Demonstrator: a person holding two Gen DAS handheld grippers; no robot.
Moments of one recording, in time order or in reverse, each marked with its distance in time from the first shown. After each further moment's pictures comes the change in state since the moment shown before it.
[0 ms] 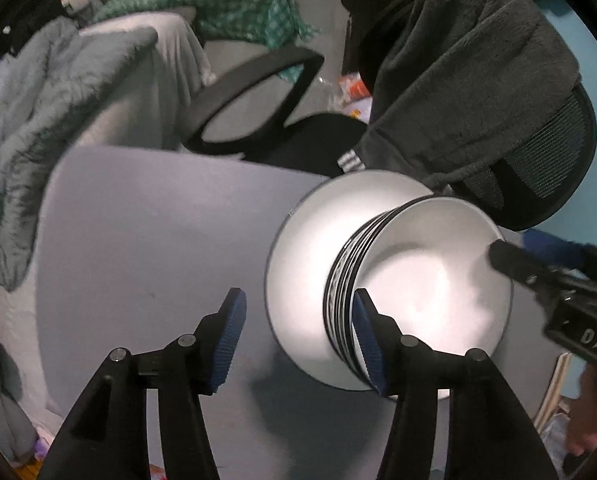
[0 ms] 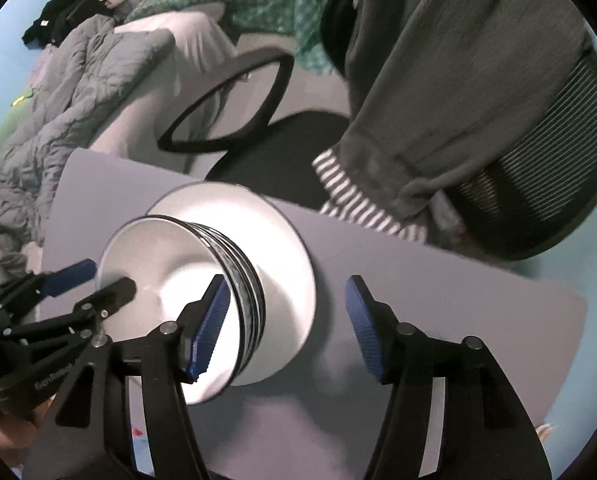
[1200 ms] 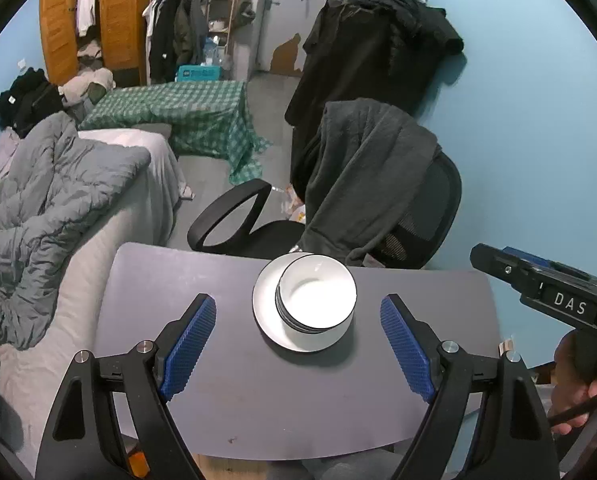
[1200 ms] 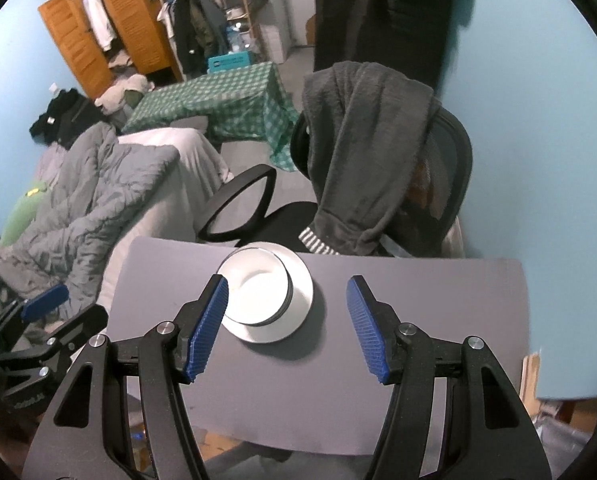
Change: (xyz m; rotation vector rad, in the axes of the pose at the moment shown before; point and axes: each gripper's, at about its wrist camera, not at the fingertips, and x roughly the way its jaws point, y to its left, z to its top) left arm -0.224 0.005 -0.078 0.109 -0.387 -0.147; right arm -0.208 0.031 -0.087 0.188 -0.355 -0.043
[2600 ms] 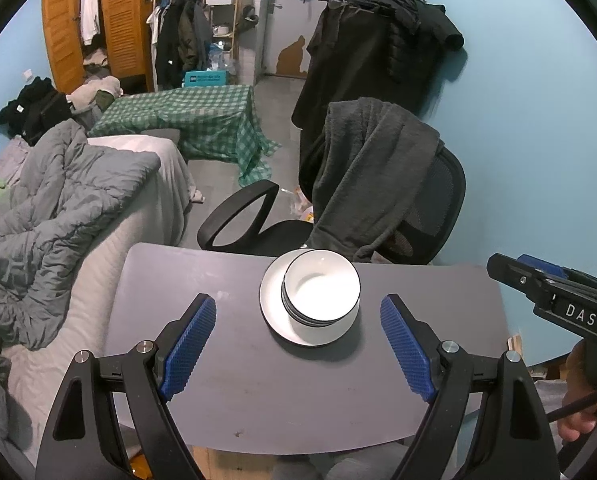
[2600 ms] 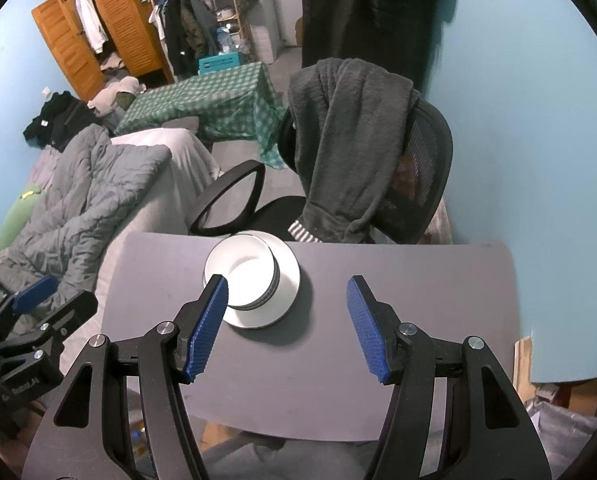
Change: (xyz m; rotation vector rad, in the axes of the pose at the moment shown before) left arm -0.010 -0.011 -0.005 0.016 -0.004 0.046; right arm -0.021 -0.007 -0.020 0.013 0.001 -0.030
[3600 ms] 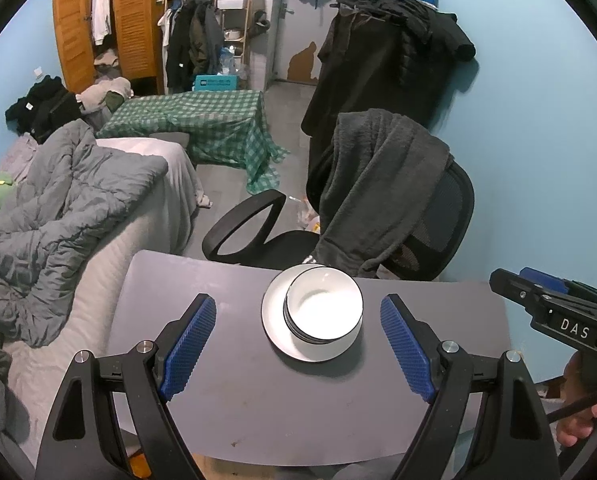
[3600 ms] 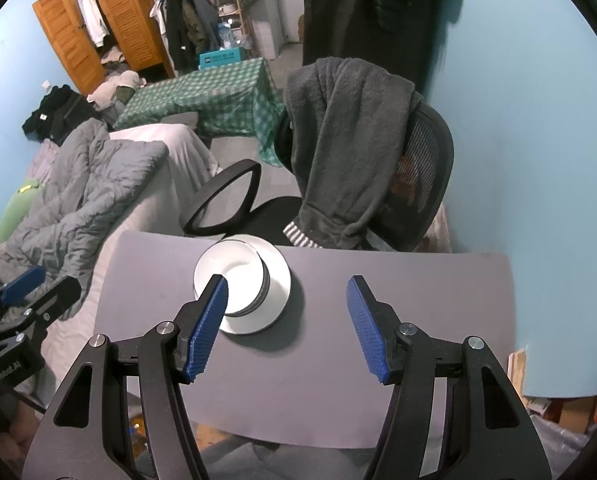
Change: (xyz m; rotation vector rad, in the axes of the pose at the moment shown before) left arm 0.005 -0.009 0.015 -0.037 -0.023 0.042; right arm 0.005 -0.001 0.002 -0.021 0.007 -0.010
